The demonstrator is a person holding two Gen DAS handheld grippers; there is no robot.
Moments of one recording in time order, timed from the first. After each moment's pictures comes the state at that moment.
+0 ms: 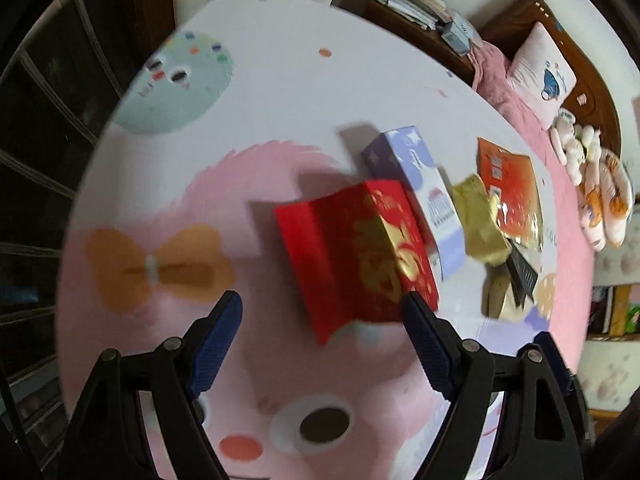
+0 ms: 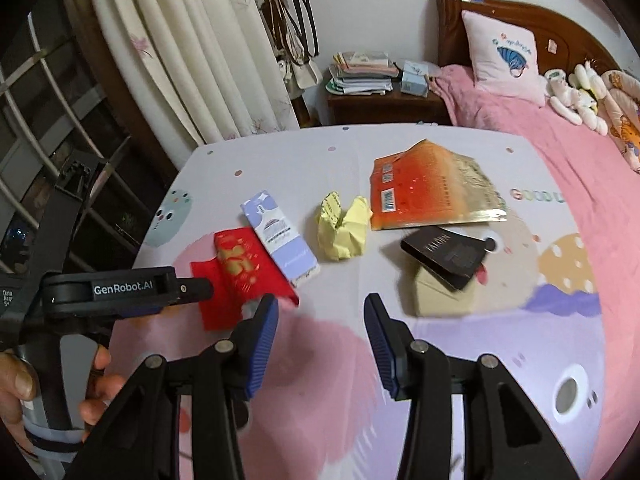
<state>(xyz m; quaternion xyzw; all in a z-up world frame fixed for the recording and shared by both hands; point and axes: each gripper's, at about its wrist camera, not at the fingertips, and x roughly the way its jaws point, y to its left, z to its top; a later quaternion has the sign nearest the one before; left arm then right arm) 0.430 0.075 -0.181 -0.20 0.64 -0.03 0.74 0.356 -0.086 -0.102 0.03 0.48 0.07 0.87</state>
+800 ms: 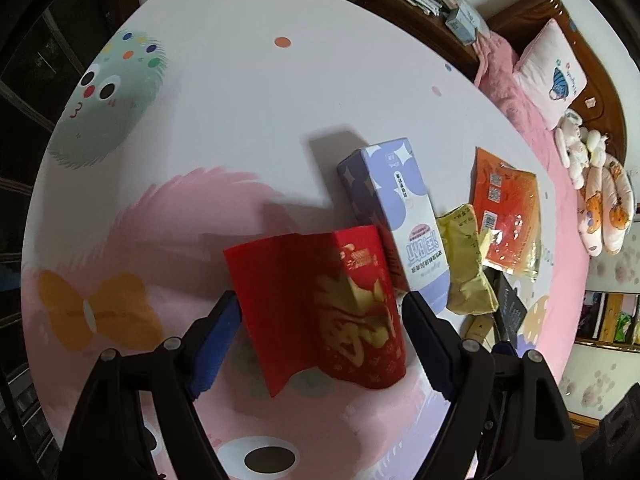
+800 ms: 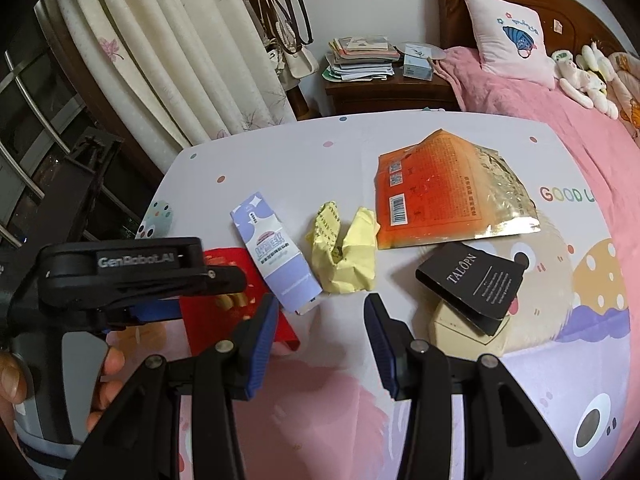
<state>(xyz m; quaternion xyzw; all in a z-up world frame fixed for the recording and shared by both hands) 0.483 0.030 -0.196 -0.20 0.67 -0.03 0.72 0.397 -0.094 -0.123 0.06 0.50 0.07 0.86</state>
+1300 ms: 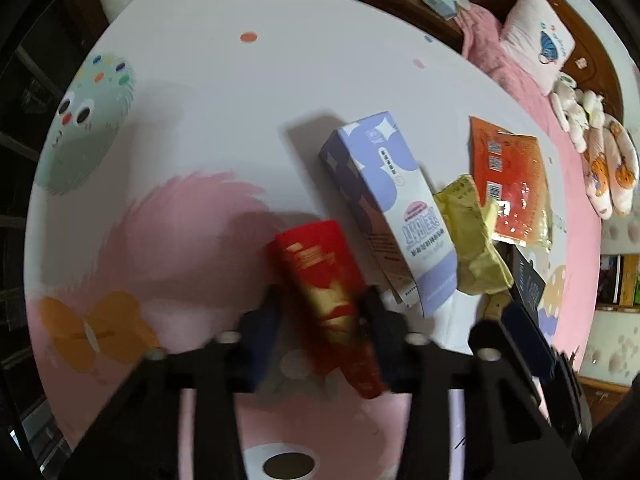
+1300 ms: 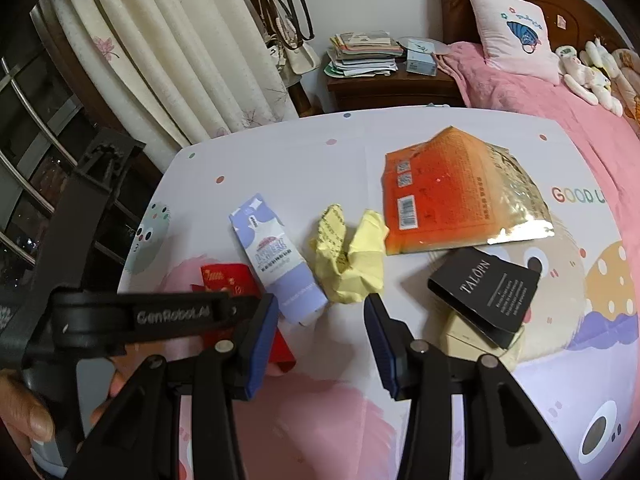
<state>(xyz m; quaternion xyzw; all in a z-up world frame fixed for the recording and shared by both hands) 0.484 0.017 -0.193 -0.14 0.67 -0.06 0.73 0.411 -0.088 -0.128 0.06 0.50 0.08 0.86</state>
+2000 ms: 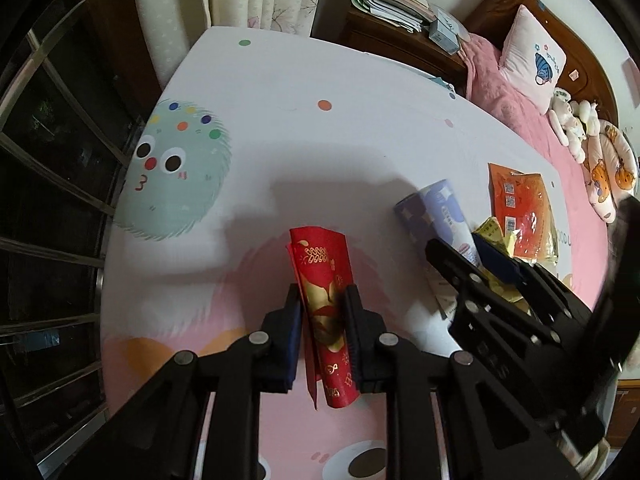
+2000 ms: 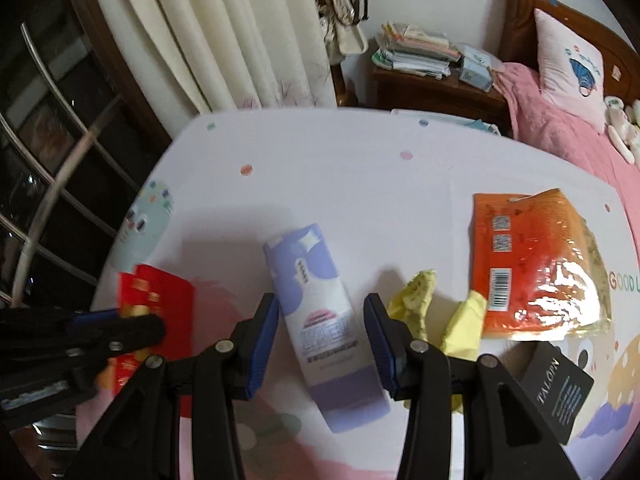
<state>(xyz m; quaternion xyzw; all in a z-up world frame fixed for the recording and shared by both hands) 0.477 0.095 -0.162 -0.12 0.62 -0.05 0.77 0.478 -0.020 -0.167 -0.03 0.54 0.12 0.83</state>
